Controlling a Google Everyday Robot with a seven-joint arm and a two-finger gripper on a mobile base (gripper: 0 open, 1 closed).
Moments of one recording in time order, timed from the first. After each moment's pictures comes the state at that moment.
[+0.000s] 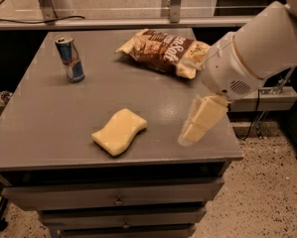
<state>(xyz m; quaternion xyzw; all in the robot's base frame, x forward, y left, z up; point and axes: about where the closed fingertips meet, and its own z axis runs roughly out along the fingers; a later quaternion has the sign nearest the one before) 0.444 -0.080 0.935 -0.65 0.69 0.10 0.29</state>
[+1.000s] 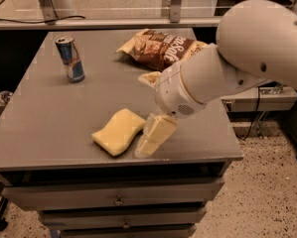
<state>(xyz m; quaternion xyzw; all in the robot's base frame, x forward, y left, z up) 0.450 0.012 0.886 -0.68 0.63 0.16 0.33</state>
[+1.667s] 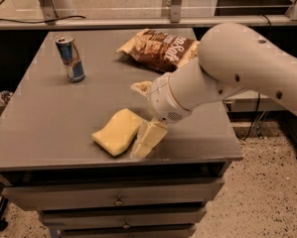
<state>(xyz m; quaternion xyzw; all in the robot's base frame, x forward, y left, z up) 0.467 0.028 0.849 -0.69 0.62 0.18 0.33</state>
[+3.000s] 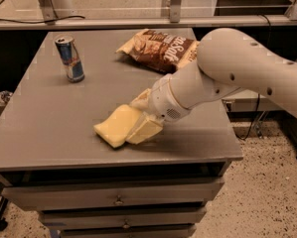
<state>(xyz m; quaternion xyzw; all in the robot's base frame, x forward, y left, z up) 0.484 0.026 0.830 -0.66 0.65 0.21 0.31</state>
